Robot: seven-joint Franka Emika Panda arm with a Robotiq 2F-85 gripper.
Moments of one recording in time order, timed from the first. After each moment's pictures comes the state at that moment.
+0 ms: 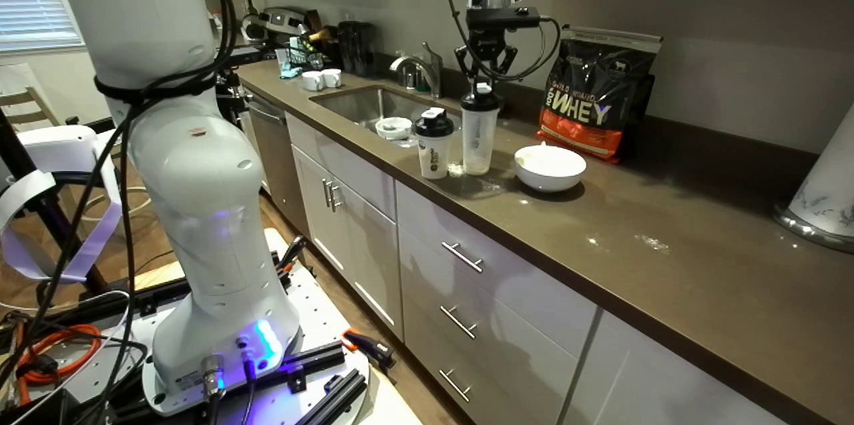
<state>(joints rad) 0.08 0.05 -0.01 -1.94 0.05 2.08 -0.90</state>
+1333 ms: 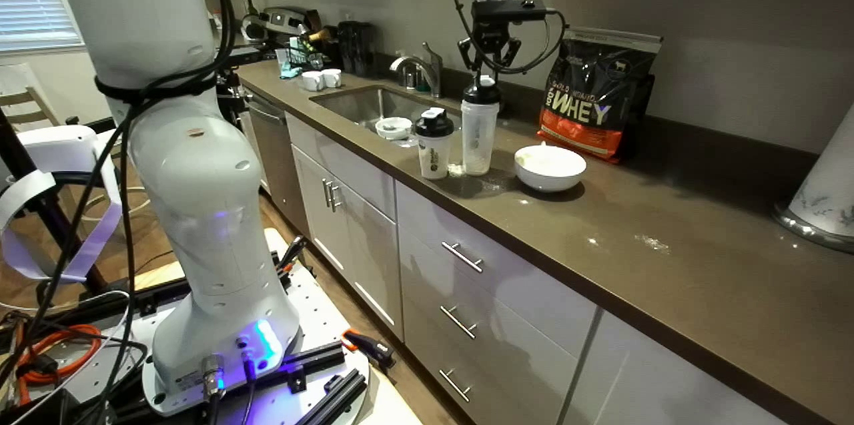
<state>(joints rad) 0.06 0.05 0.00 -1.91 0.09 2.06 -0.96</state>
